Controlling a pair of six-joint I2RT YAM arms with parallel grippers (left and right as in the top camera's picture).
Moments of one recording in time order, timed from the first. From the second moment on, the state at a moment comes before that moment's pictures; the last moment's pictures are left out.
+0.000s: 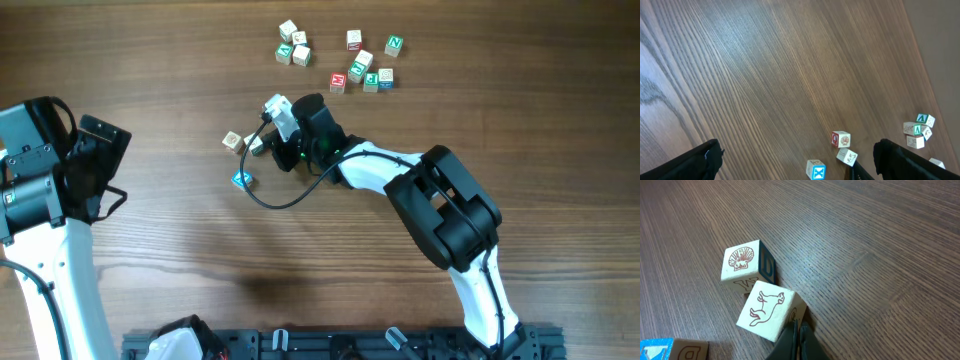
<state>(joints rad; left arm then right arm) 0.37 1.22 1.28 -1.06 -0.05 -0.78 0.67 2.26 1.32 0.28 -0.37 0.04</state>
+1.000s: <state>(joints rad) 0.37 1.22 1.28 -1.06 -0.05 -0.78 0.67 2.11 1.32 0.02 -0.13 0.18</state>
